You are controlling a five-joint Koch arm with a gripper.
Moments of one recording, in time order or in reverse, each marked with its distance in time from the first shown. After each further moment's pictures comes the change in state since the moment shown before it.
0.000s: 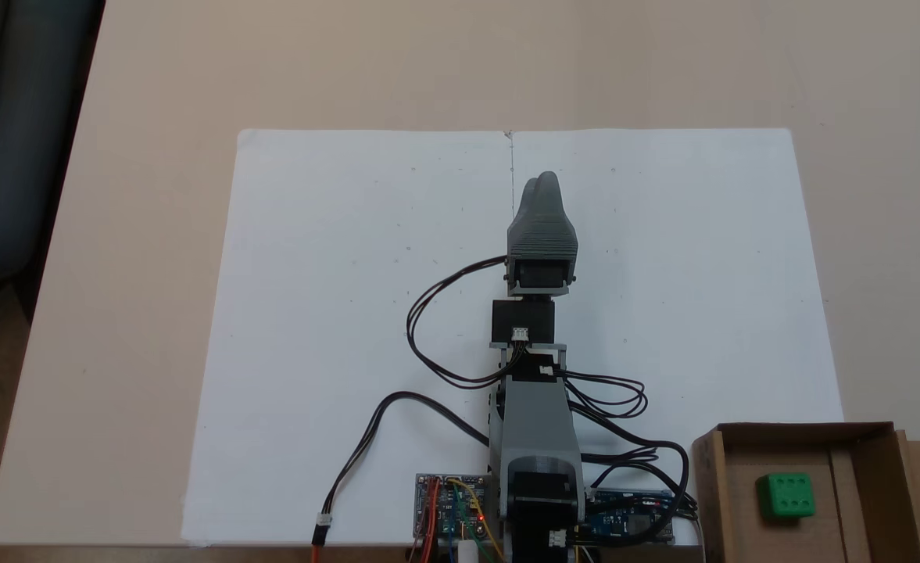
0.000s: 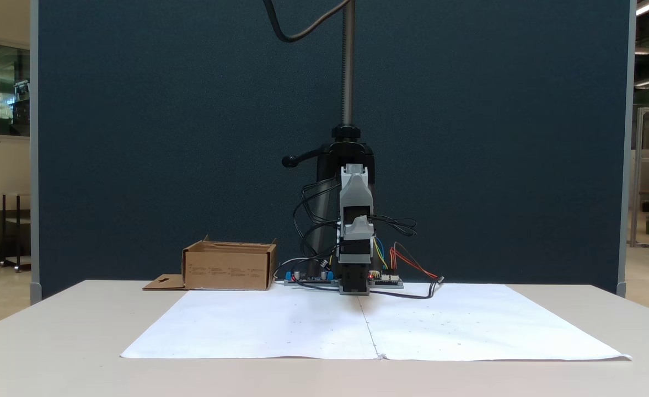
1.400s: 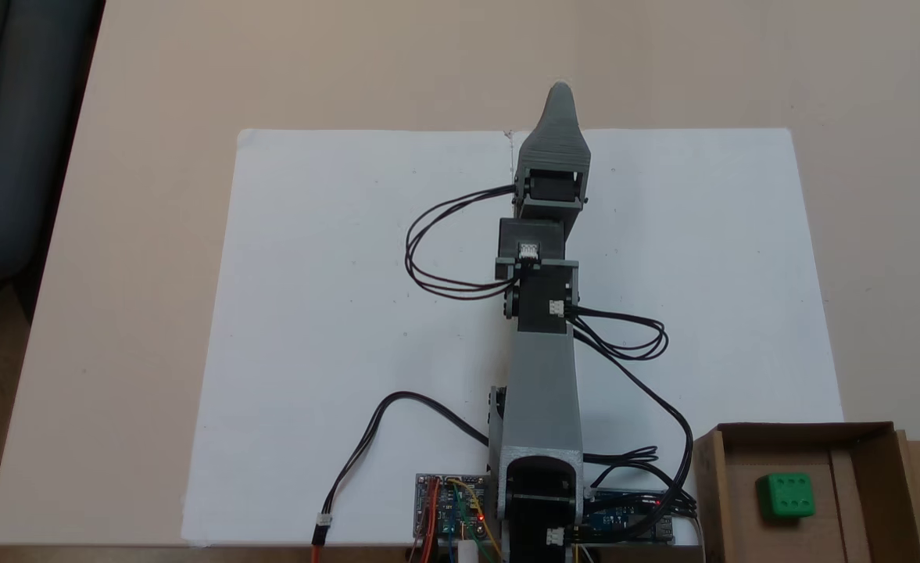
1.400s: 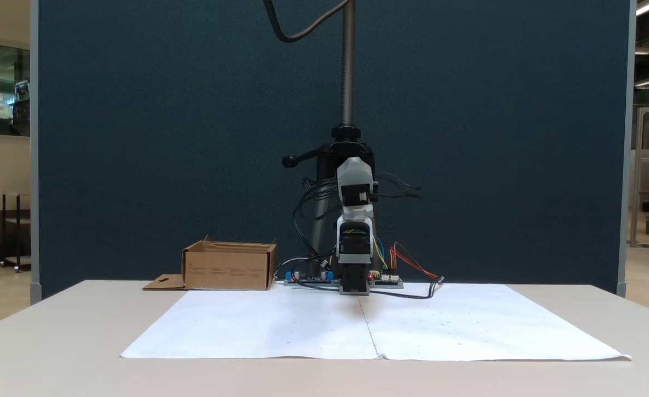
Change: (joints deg) arm 0.8 -0.4 -32.2 50.2 1.8
